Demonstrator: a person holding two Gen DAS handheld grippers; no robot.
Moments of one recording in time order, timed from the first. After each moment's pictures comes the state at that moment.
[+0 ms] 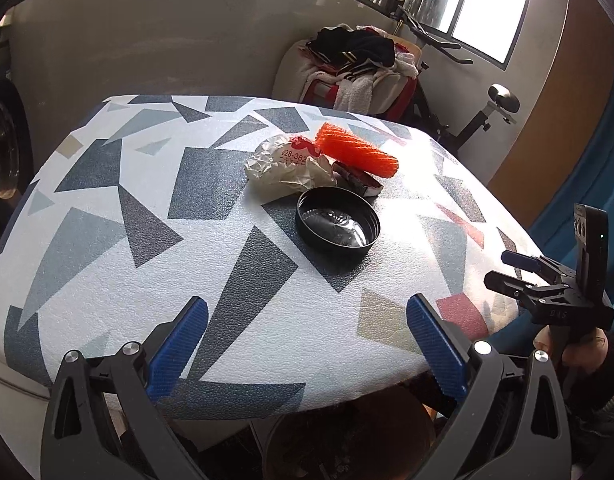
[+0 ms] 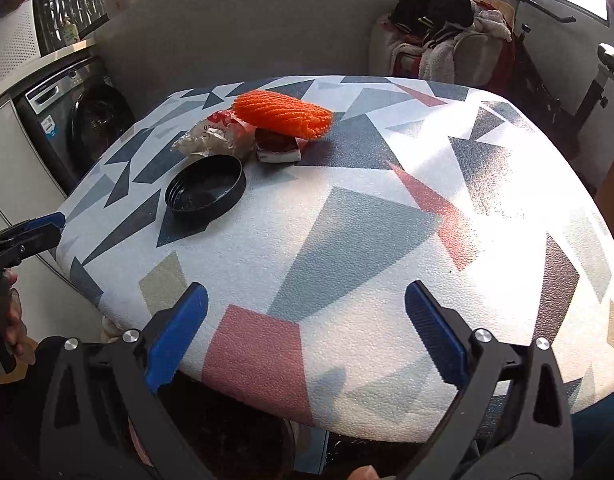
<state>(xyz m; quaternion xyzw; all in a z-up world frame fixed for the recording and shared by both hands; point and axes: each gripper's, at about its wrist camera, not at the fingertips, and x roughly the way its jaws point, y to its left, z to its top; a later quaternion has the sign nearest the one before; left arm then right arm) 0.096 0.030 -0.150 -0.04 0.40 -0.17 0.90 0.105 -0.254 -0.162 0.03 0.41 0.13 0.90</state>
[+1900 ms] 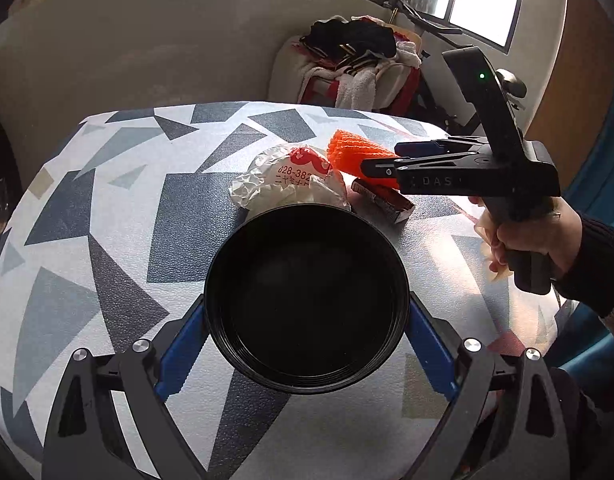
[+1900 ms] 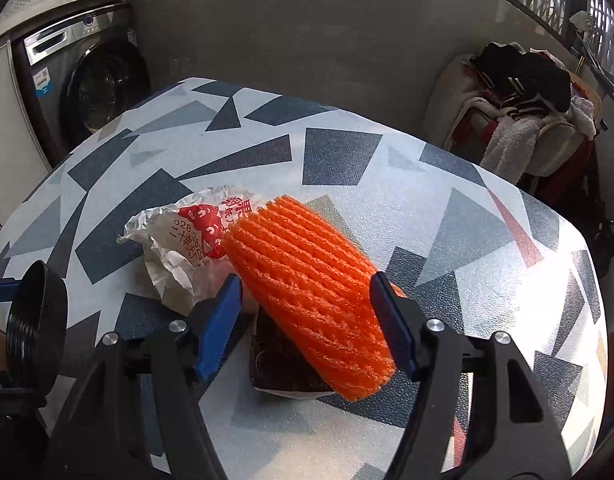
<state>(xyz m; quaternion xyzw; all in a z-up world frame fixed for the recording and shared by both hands) 0.166 0.022 -0.170 -0.02 0.40 -0.16 0.90 0.315 -0.145 -0.157 -0.11 0.41 0.20 0.88</state>
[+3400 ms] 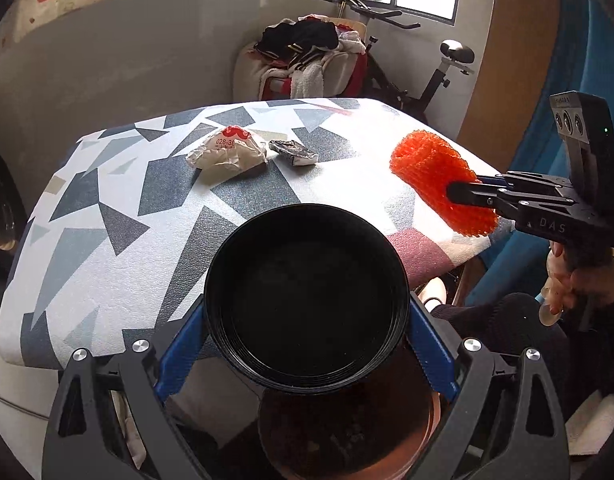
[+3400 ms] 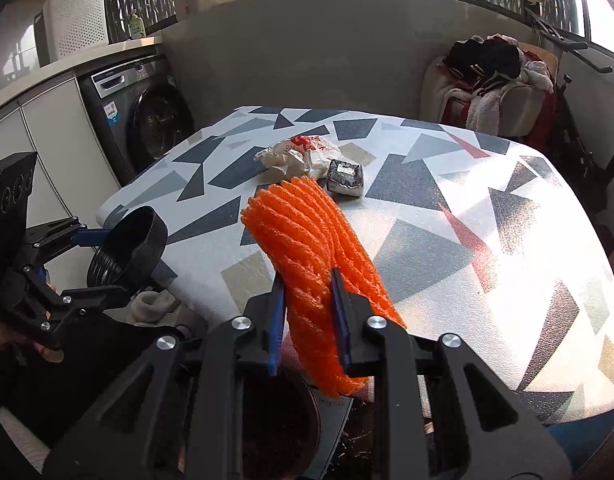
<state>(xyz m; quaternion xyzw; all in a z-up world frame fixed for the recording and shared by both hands) 0.012 -0.010 -0.144 0.05 0.38 -0.21 0.90 0.043 -0.225 -0.120 -0.01 0.35 0.22 0.91</state>
